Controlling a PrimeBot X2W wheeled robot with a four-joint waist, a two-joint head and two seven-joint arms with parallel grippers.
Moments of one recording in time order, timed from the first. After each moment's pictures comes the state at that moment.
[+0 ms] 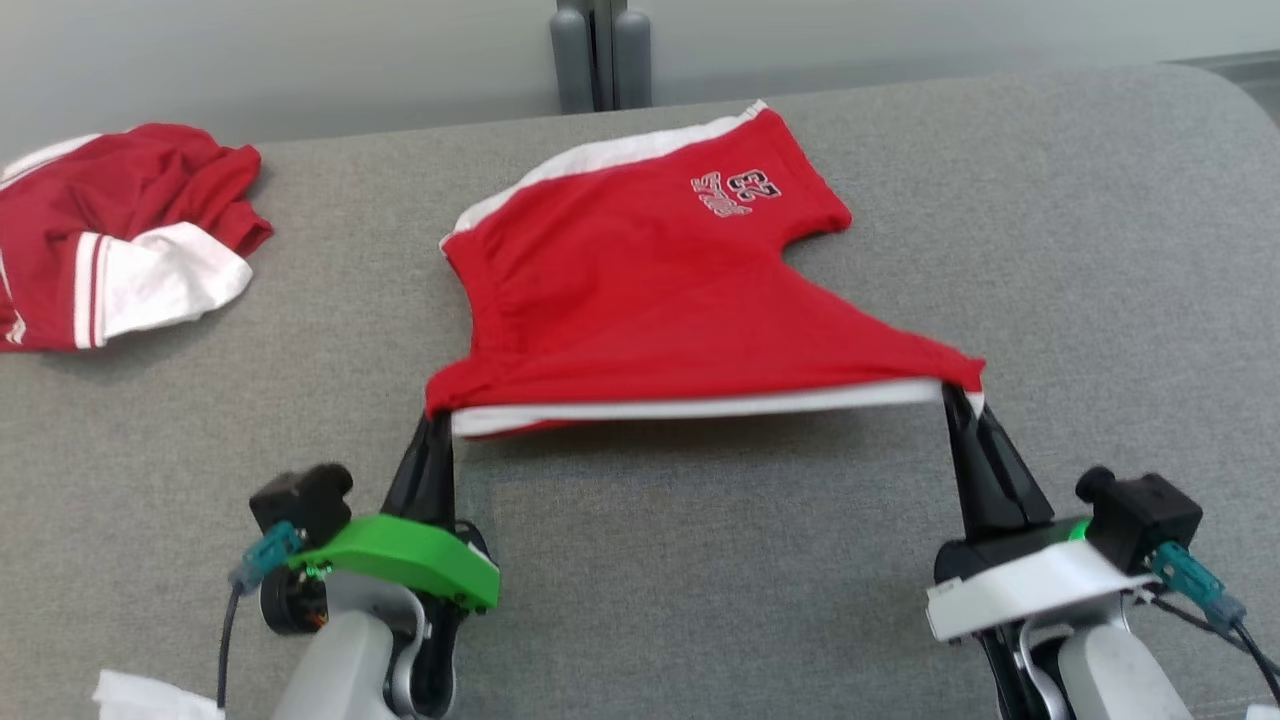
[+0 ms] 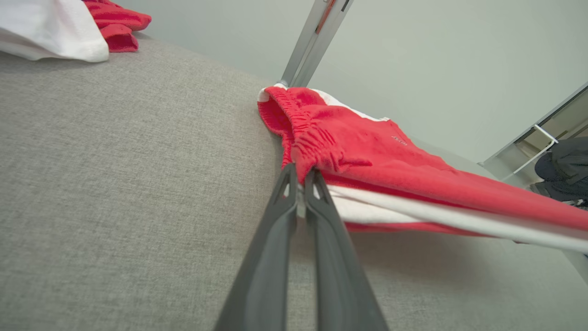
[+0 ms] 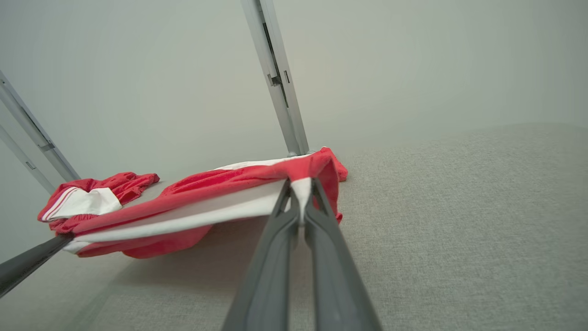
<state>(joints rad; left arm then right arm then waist) -0.34 0.05 -0.26 0.57 -0.64 -0.06 -0.26 -0.10 -0.06 0.10 0.12 0.29 0.13 -0.26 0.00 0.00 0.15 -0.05</state>
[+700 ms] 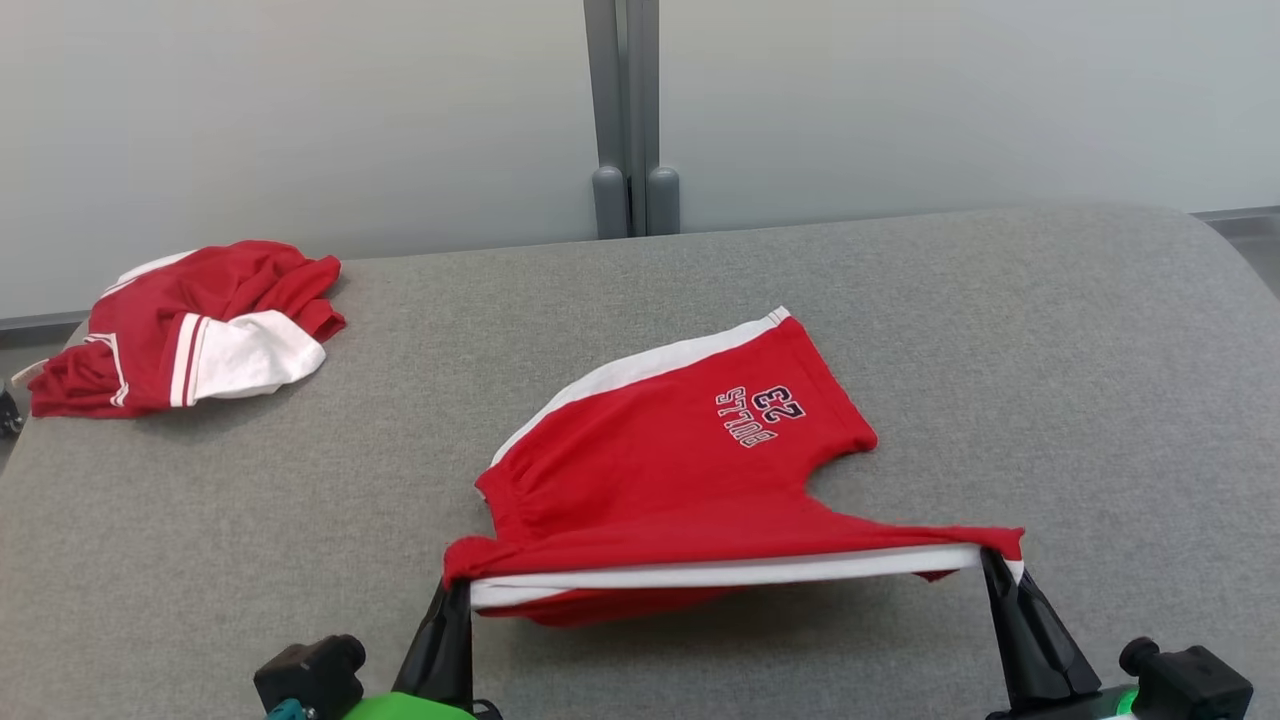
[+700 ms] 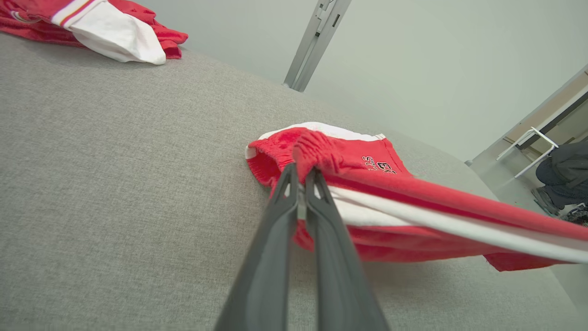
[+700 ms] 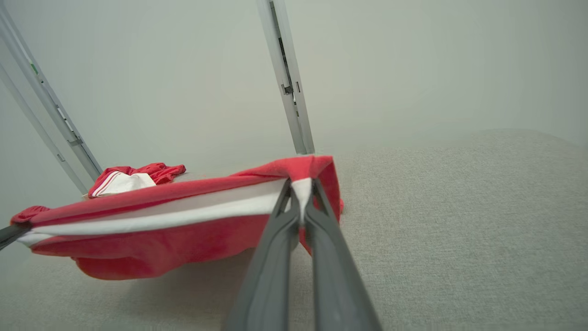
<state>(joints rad) 0.15 0.11 -0.33 -0.04 -0.61 0.17 -0.05 0.27 -0.09 0.09 -0.09 0.28 0.13 -0.26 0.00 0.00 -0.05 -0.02</state>
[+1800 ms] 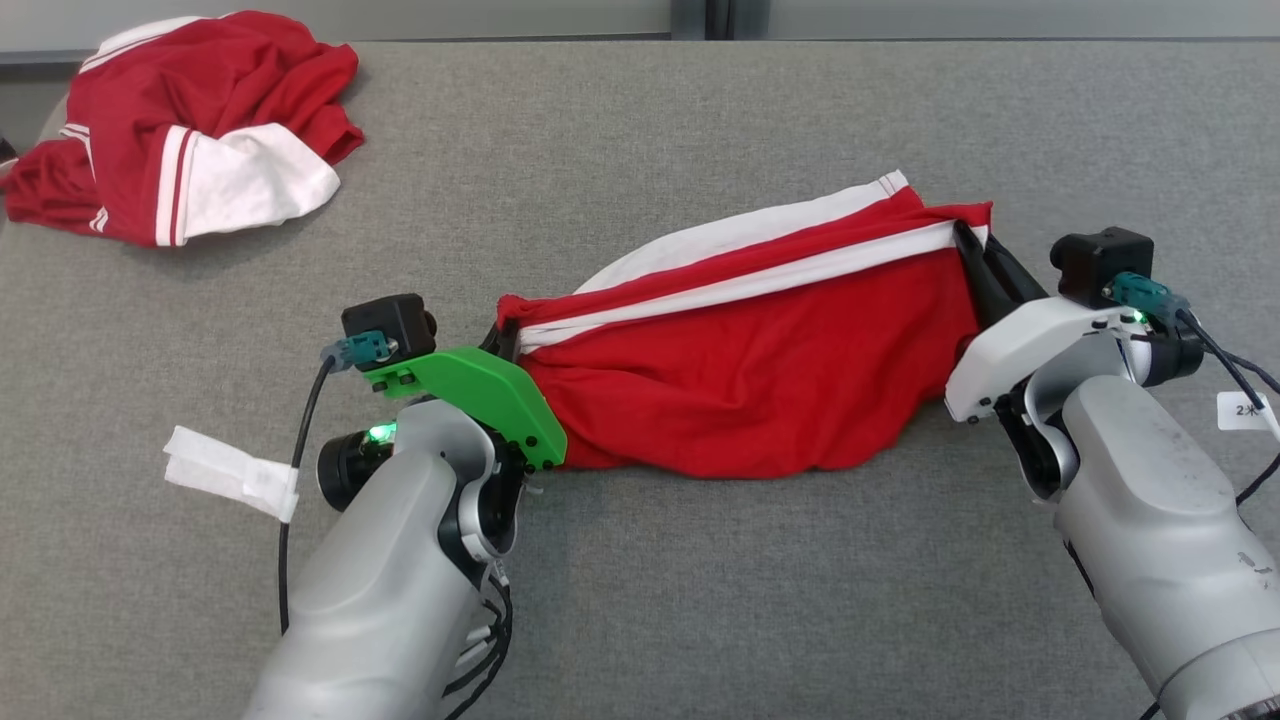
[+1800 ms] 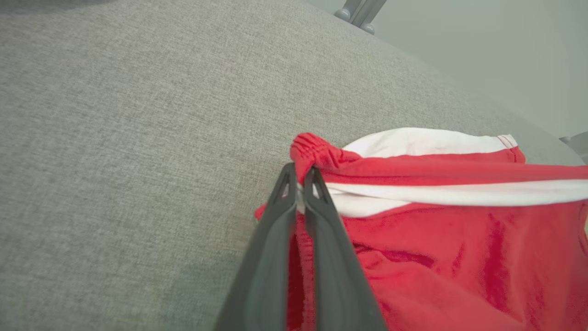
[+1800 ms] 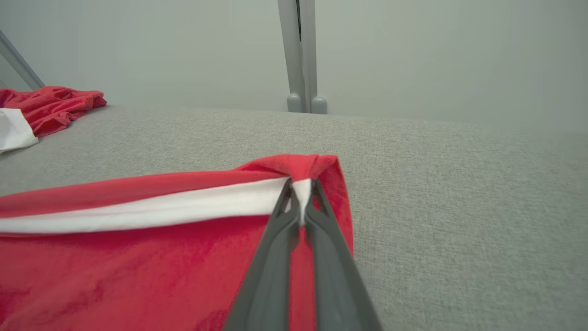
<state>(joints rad) -0.62 0.05 -0.52 0.65 -0.85 0.23 0.04 -0.69 -0.22 0.28 0.84 0.37 0.13 -0.26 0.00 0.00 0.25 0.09</state>
